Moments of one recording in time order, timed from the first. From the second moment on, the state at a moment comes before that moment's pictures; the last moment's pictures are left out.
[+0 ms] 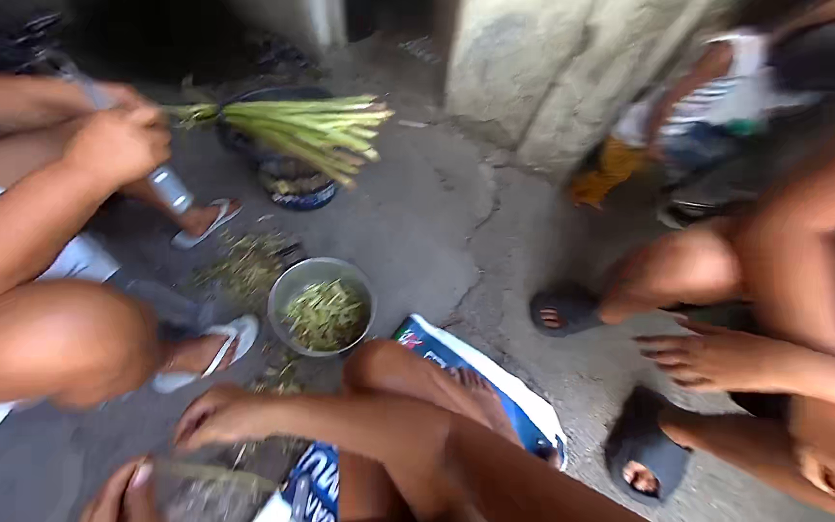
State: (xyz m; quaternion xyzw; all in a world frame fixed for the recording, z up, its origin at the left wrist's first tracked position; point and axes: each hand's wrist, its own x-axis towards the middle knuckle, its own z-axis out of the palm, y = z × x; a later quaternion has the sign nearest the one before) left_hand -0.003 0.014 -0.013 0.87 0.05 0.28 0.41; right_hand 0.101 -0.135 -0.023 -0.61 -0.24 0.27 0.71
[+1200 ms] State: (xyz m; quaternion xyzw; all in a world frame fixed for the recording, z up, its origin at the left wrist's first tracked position) left_hand -0.032 0.043 0.001 0.56 0.25 0.20 0.76; right_hand 0.108 -0.130 -0.050 -0.73 -0.47 -0.05 0.49
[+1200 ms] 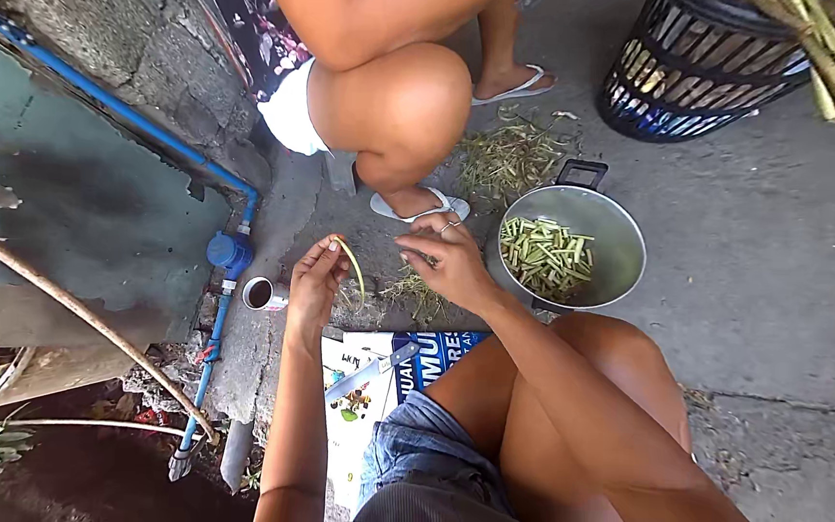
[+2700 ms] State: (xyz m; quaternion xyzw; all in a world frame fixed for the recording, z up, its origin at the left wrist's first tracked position) left_hand -0.021 0.004 -0.009 0.90 0.18 0.17 0.35; right_hand 0.103 -0.133 -0.030 -0.70 -0.41 0.17 0.56
